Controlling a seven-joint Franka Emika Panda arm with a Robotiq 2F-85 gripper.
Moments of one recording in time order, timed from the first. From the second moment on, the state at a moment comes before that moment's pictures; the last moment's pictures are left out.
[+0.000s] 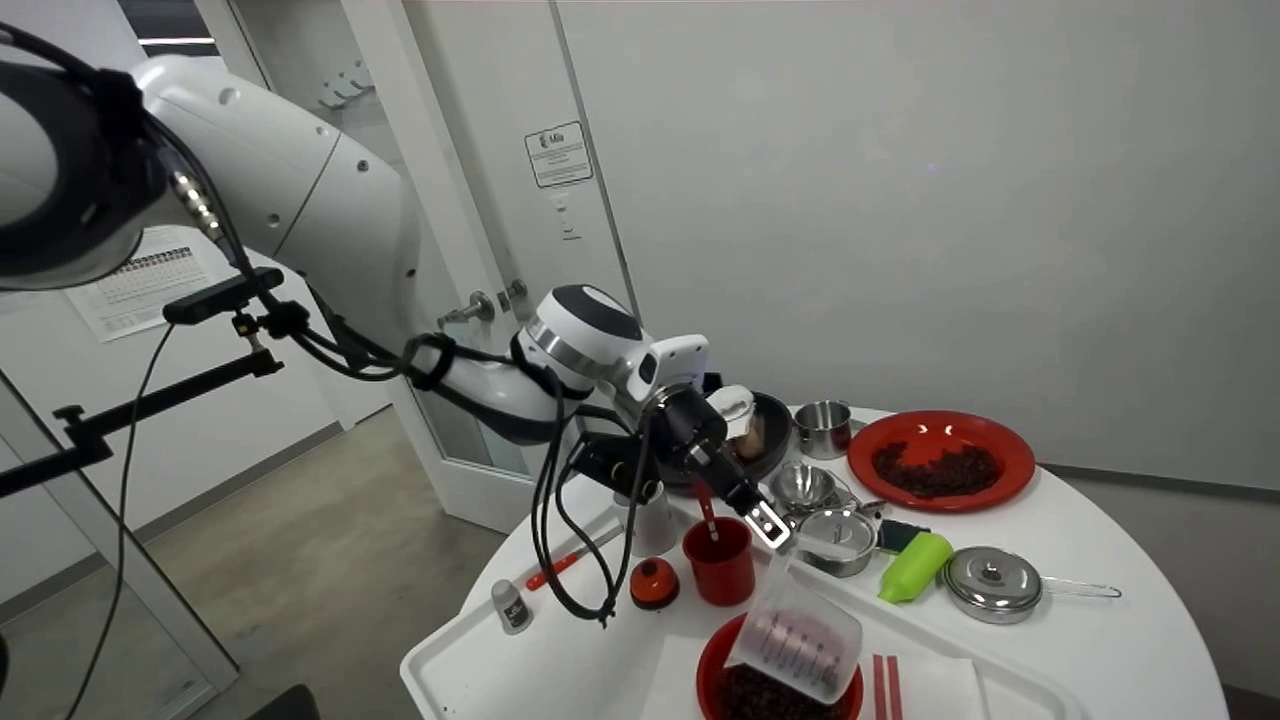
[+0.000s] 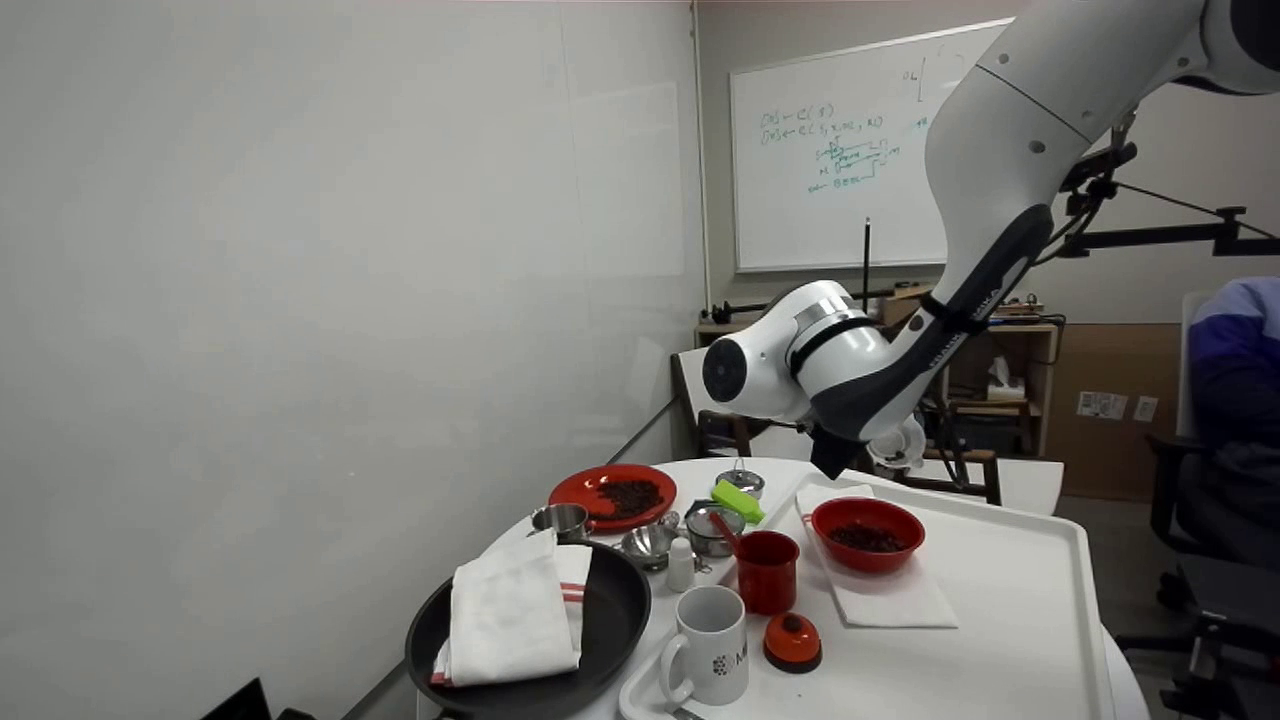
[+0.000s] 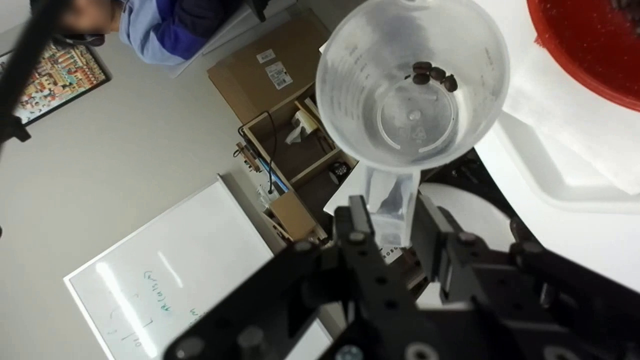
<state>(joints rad) 0.12 0.62 -0.14 -1.78 -1.09 1.77 1.37</state>
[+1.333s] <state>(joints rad) 0.13 0.76 -0.10 -1.56 -1.25 1.44 1.50</state>
